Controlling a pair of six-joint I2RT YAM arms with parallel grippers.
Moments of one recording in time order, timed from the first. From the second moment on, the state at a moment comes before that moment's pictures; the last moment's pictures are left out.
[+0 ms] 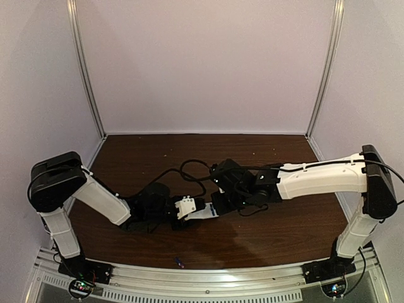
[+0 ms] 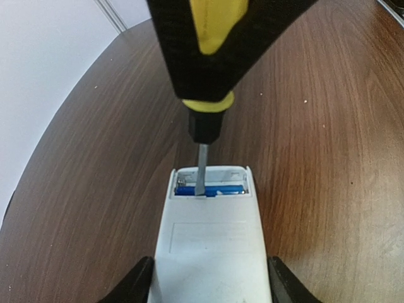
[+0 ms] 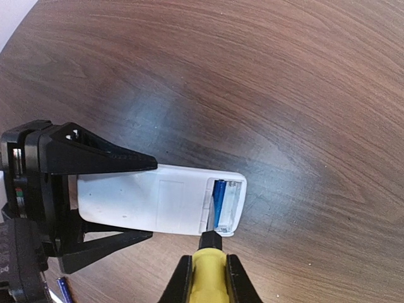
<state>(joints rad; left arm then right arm) -0.98 1.81 0.60 0.72 0.13 0.51 1.10 1.70 1.19 -0.44 0.25 0.62</state>
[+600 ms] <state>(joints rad) -0.97 1.81 0.61 0.69 0.12 0.50 1.16 1.85 1.42 -0.69 0.38 0.59</state>
